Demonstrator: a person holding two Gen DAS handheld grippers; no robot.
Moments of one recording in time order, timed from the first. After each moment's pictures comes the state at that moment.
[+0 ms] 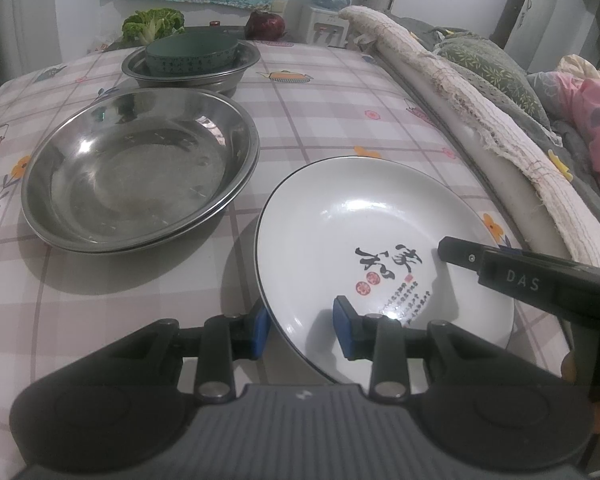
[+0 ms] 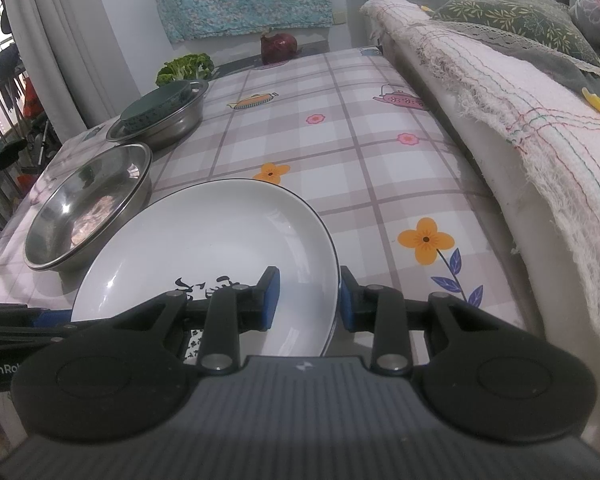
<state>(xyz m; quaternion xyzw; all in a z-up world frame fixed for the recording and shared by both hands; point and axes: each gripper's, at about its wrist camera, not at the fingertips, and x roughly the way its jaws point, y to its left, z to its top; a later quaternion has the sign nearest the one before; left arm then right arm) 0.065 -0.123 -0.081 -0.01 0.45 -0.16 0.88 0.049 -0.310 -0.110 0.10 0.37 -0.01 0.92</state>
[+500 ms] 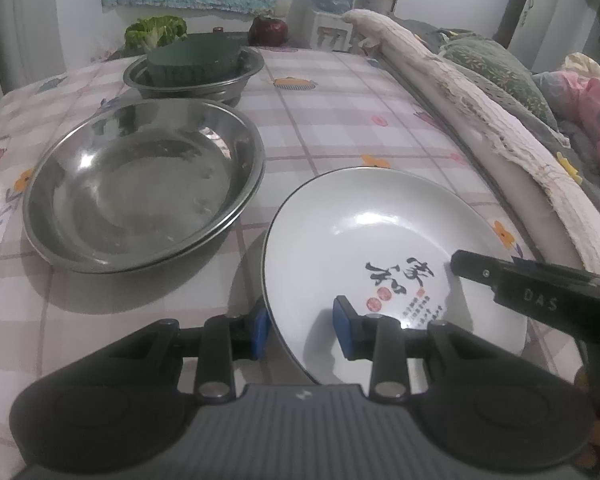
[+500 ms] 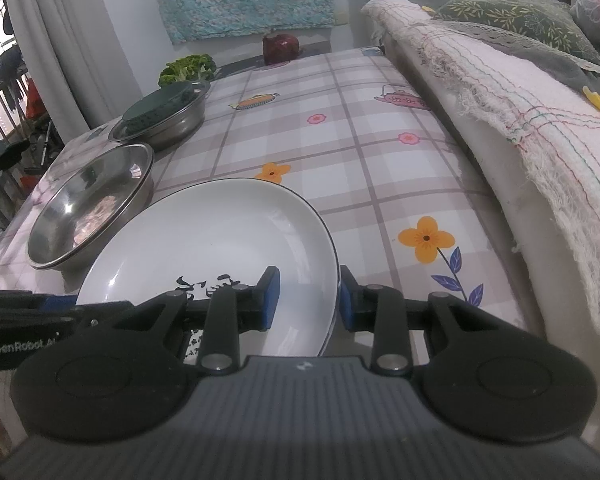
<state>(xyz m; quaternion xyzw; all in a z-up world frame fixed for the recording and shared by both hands) 0.072 -0.124 -0.081 0.01 0.44 -0.15 0.88 0.048 -0.310 -0.111 0.10 0.37 0.00 0.92</state>
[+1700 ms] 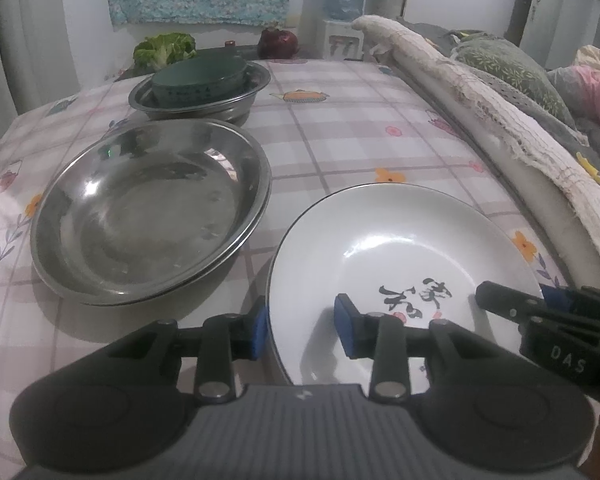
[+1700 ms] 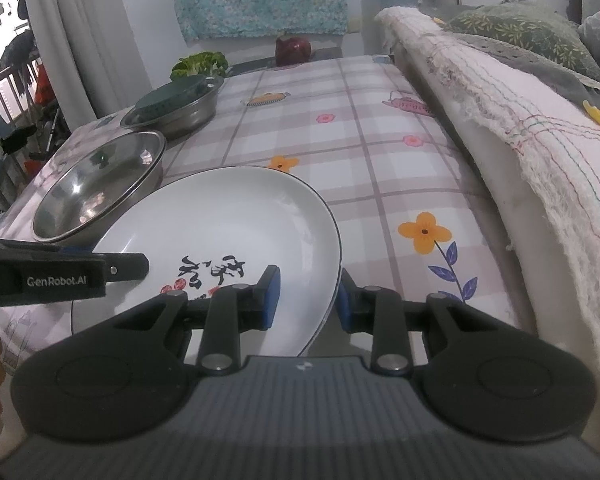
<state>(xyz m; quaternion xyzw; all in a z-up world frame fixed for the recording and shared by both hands) 0.083 -0.139 -0.081 0.04 0.42 -0.12 0.90 0.030 -0.306 -0.114 0.08 0.36 0.01 0.93</state>
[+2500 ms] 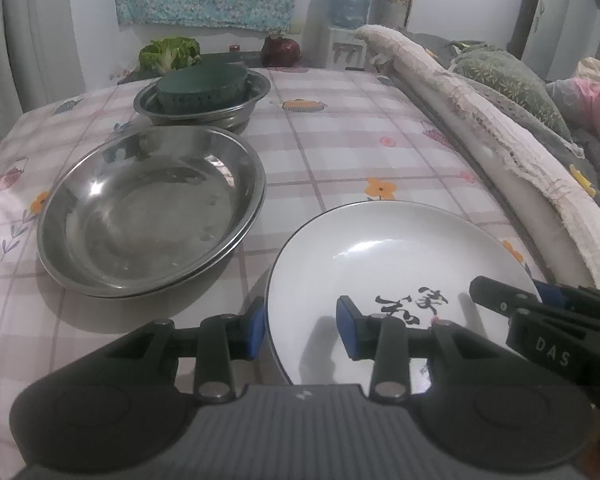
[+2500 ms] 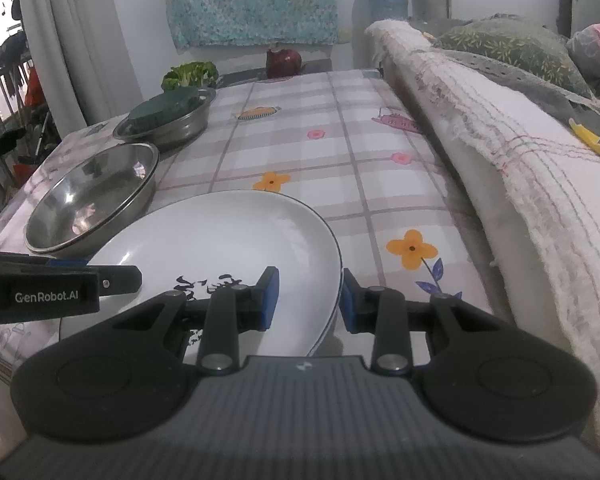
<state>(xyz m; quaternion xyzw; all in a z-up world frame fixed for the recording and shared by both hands) 0.073 -0.141 -0.071 0.02 0.42 -0.12 0.90 0.029 -0.306 -0.103 0.06 0.34 -0.01 0.94</state>
